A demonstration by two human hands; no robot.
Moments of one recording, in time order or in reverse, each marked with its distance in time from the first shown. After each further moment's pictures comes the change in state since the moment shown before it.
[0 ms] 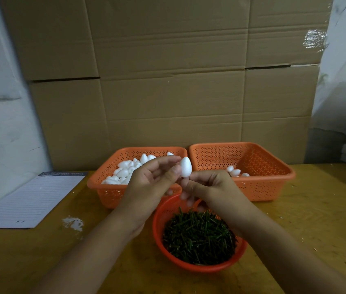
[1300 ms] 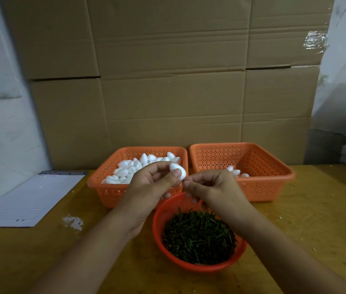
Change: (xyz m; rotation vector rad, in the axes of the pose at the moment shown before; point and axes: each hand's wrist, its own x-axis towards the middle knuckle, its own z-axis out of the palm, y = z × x) left_hand 0.002 -0.006 -0.004 0.005 0.018 -0.131; right_hand 0.005 0.012 -0.003 -0.081 0.125 -0.076
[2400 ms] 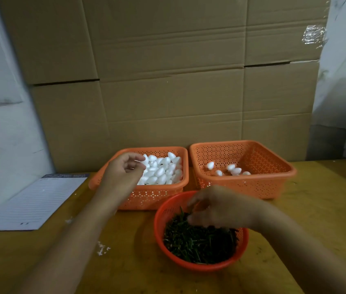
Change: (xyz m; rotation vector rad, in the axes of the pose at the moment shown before) left_hand 0.037 -0.006 -0.055 0.449 0.358 0.050; right_hand 0.001 -0.006 -0.021 -0.611 -0.511 0.201
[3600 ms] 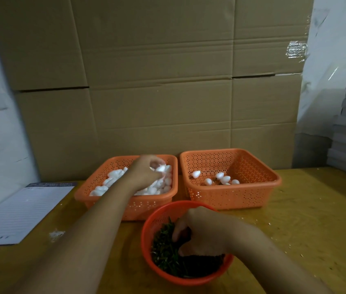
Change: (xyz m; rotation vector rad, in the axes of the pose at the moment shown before) left_hand 0.060 0.008 0.061 0.327 -0.359 0.082; right_hand 0.006 0.004 0.015 -0.309 -0.059 -0.074
